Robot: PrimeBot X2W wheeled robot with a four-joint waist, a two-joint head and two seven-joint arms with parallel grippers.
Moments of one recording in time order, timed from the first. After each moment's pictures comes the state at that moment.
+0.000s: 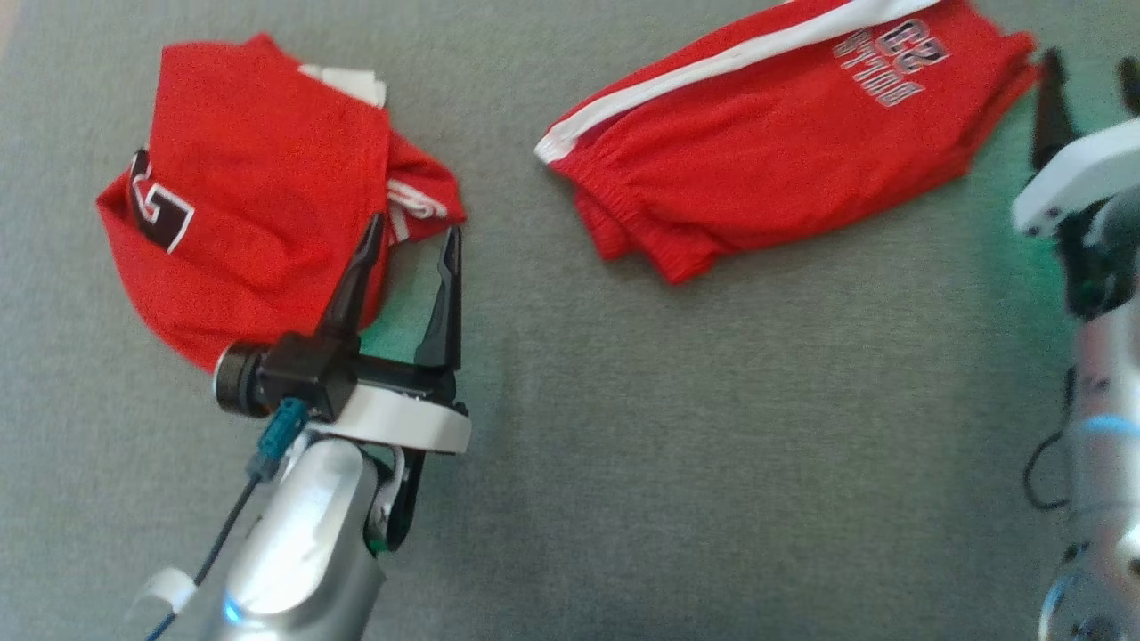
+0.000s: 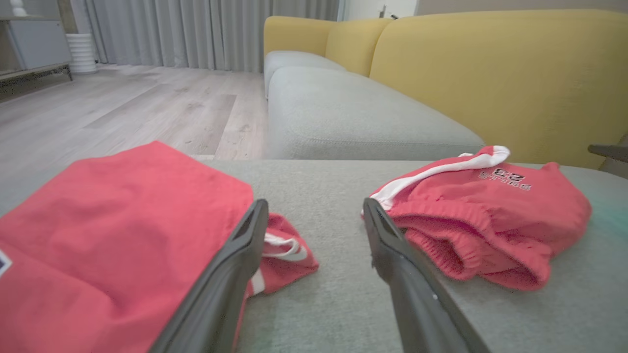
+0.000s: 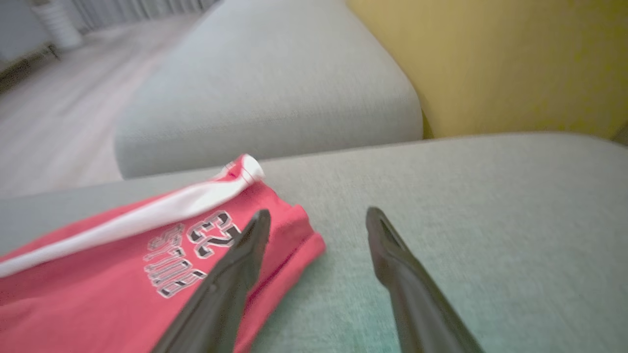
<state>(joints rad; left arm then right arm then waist) -0.39 0.11 -0.40 0.32 -0.32 0.05 -0.25 -0.73 -0.13 -0.28 0.64 0.01 0.13 0.12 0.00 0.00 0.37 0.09</state>
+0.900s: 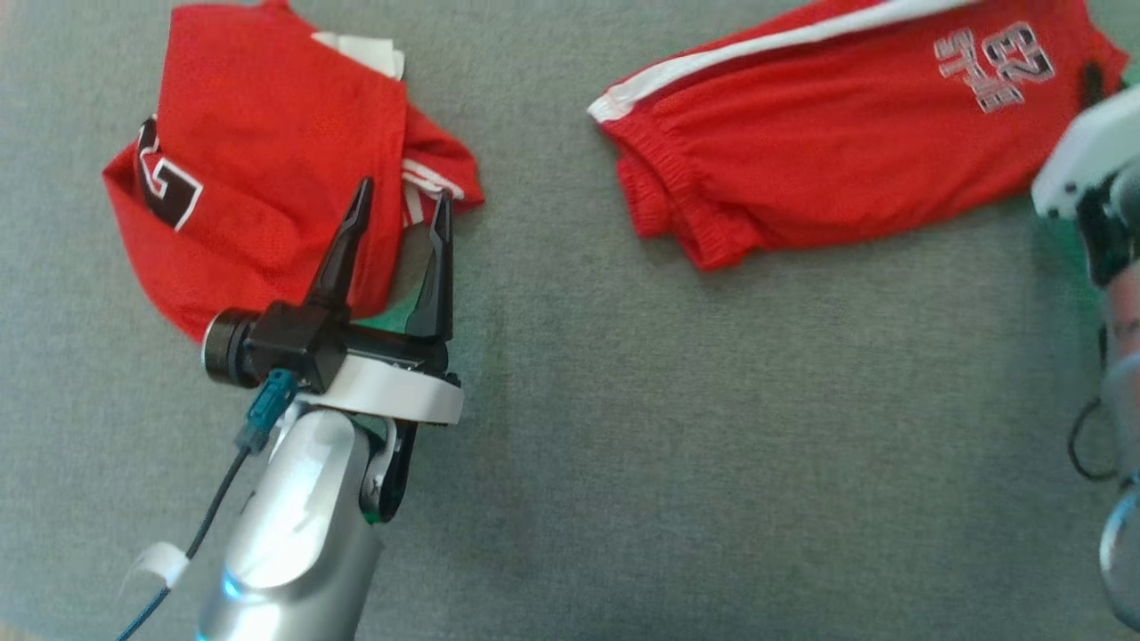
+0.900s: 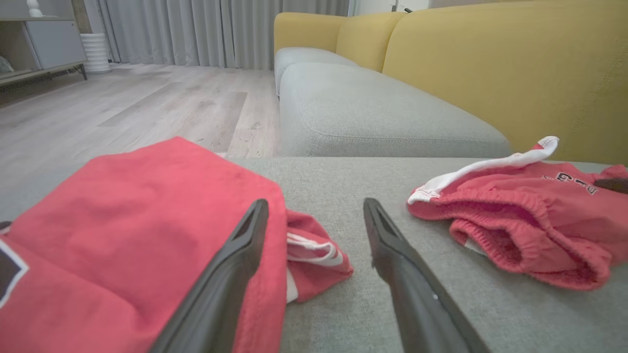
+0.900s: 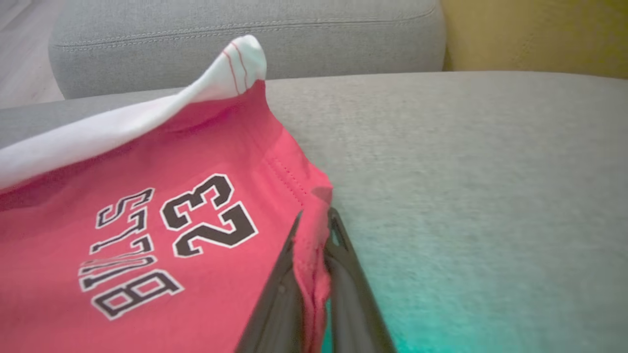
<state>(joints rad) -0.44 0.06 -0.30 0.37 -0.23 -0.02 -0.25 -0.97 -0.24 -0.33 1.10 -0.15 0.13 0.07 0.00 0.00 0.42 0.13</state>
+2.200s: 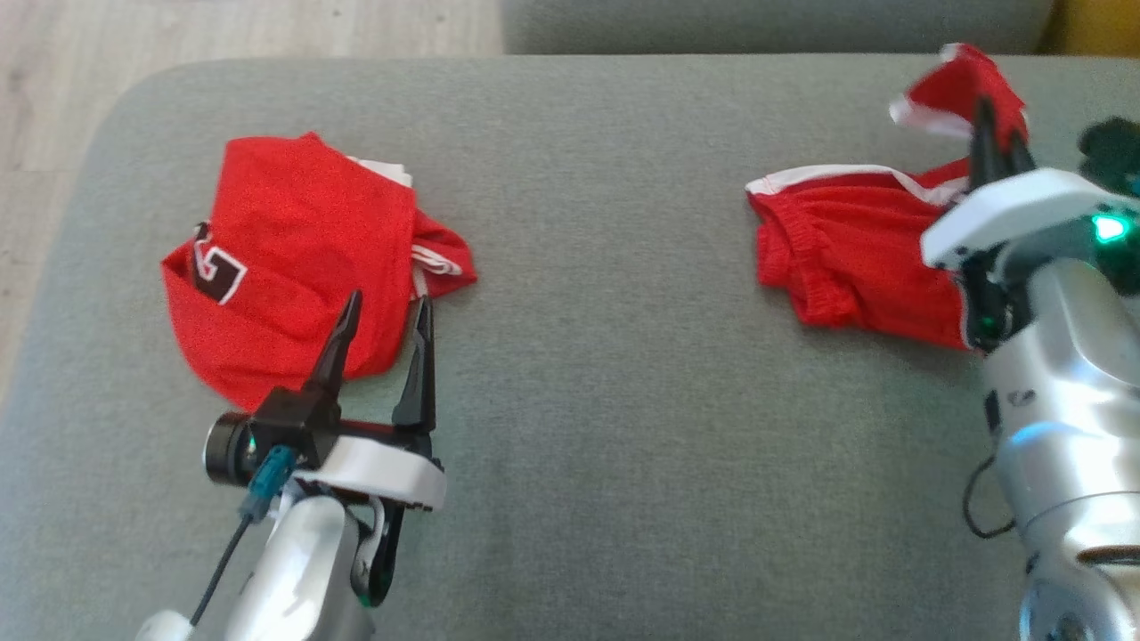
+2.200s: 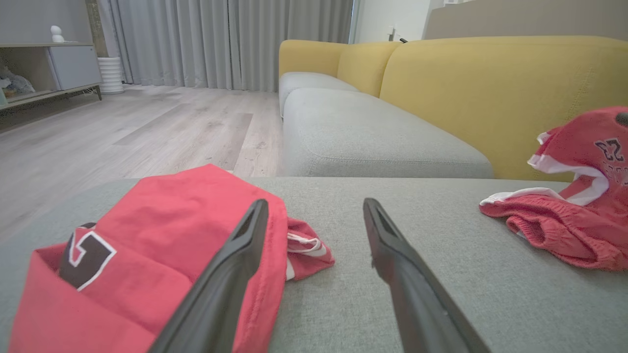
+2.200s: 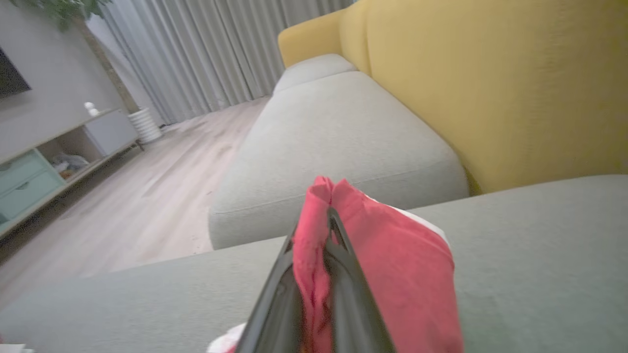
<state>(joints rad) -0.31 0.05 -0.25 0.44 -0.22 -0.04 -0.25 -0.81 -0.13 -0.13 0.99 0.20 0.13 -0.17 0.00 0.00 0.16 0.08</state>
